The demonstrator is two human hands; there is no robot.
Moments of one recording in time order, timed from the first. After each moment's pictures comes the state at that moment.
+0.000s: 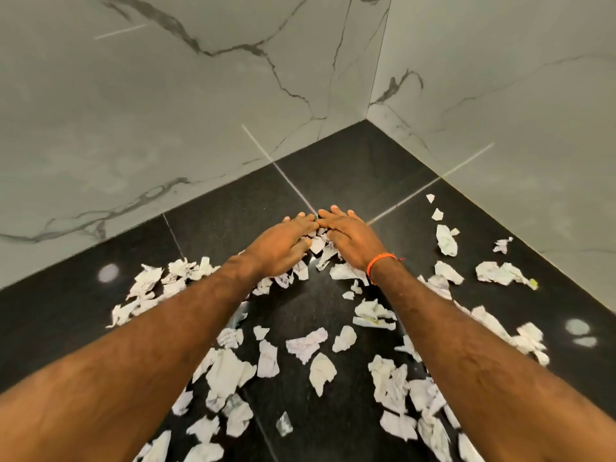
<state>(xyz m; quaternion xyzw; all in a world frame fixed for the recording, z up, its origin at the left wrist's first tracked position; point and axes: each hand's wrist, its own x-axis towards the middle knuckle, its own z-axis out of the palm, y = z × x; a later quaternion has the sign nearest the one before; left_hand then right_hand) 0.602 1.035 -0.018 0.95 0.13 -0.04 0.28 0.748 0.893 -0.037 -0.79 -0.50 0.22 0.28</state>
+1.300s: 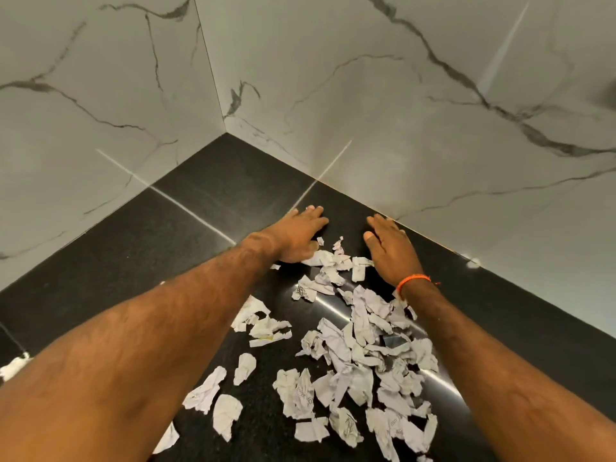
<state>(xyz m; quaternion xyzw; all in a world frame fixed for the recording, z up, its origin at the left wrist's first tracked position) 0.801 0.886 -0.006 0.97 -0.11 -0.18 0.13 0.830 0.648 -0.029 -0.95 -0.18 0.08 0.23</state>
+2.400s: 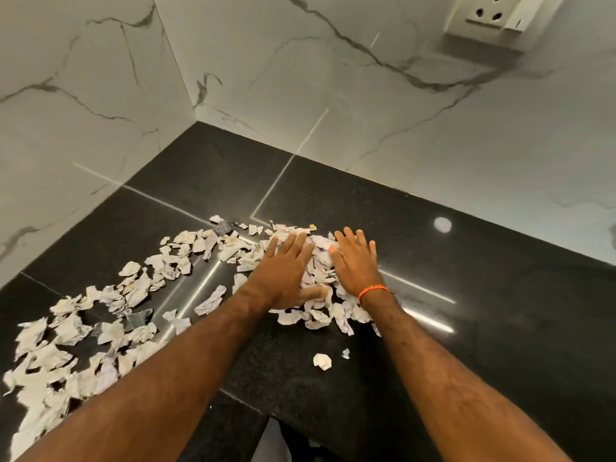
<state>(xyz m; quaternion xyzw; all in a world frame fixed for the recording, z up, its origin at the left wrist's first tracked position) 0.587 0.794 -0.002 0.98 -0.14 -0.13 0.04 0.642 0.605 -0.034 -0.96 -0.11 0.11 0.22</state>
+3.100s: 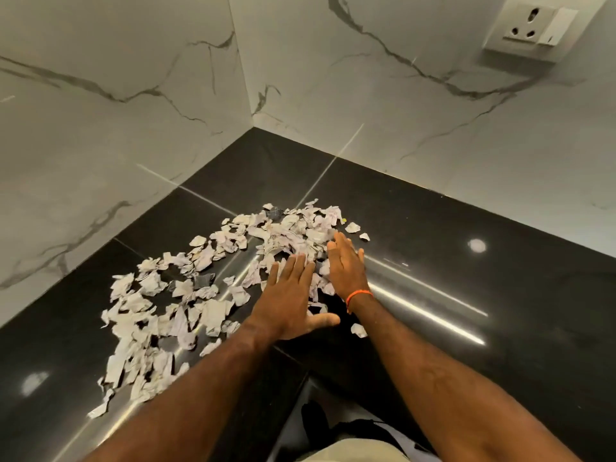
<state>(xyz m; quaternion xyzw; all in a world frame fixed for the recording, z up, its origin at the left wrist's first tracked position) 0.456 0.824 0.009 0.99 -0.03 -0.12 0.08 0.556 0.690 -0.021 -0.89 -0.10 0.08 0.44</state>
